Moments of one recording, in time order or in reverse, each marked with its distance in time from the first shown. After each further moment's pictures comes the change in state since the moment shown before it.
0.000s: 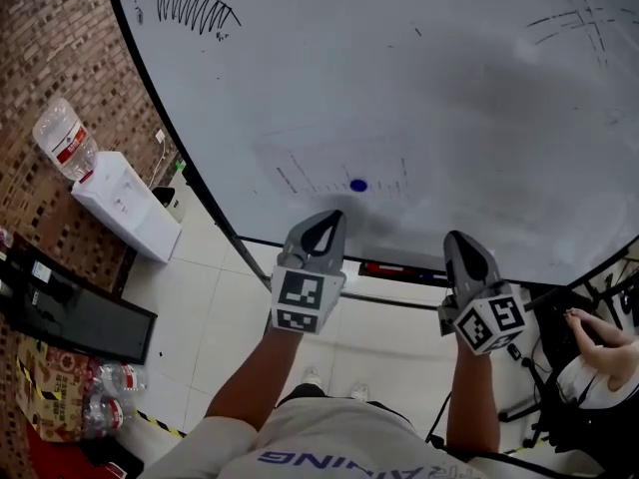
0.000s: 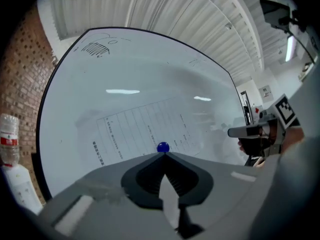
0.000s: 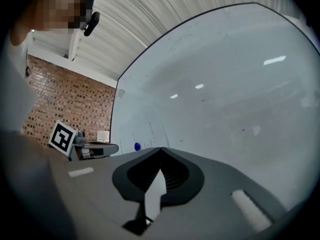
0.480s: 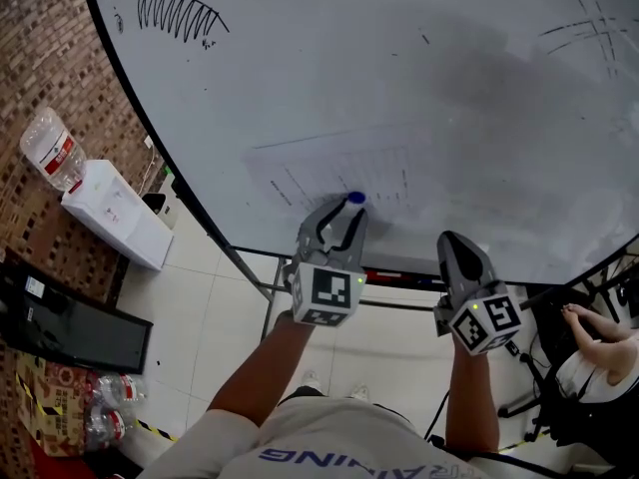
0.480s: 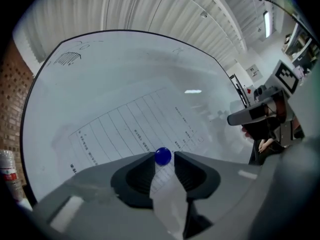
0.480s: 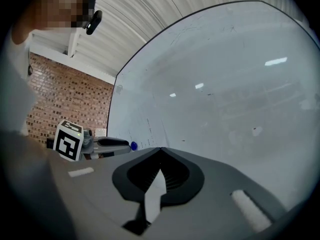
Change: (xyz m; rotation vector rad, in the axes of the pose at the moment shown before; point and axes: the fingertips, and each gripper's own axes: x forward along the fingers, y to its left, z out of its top) left arm 0.049 -0.002 0.009 0.200 -0.024 0.017; right arm 0.025 -0.001 -0.002 -0.011 0.017 -0.014
